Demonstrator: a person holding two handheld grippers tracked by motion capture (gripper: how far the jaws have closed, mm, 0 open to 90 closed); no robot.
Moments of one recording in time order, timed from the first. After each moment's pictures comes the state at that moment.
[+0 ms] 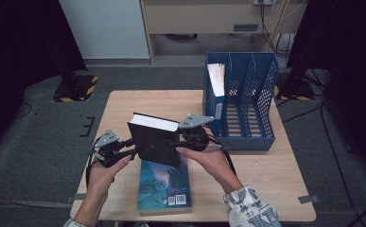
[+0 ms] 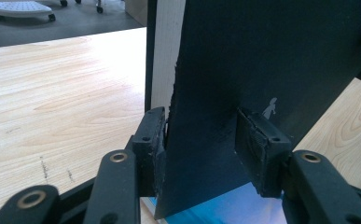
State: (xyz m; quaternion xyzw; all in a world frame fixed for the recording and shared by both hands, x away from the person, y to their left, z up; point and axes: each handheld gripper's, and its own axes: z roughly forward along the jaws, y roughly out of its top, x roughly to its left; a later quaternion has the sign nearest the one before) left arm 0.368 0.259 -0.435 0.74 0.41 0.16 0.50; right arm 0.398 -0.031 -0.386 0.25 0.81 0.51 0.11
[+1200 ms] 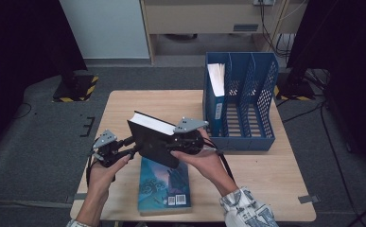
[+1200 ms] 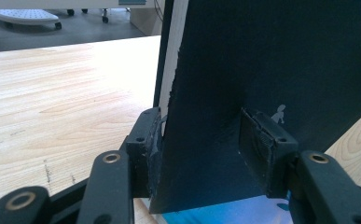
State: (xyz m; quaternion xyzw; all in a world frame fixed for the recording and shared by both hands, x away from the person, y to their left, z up) left arm 0.369 0.263 -0.442 0.73 0.41 0.17 0.52; right arm 0.391 -0.017 -0.388 0.23 0.81 0.52 0.14
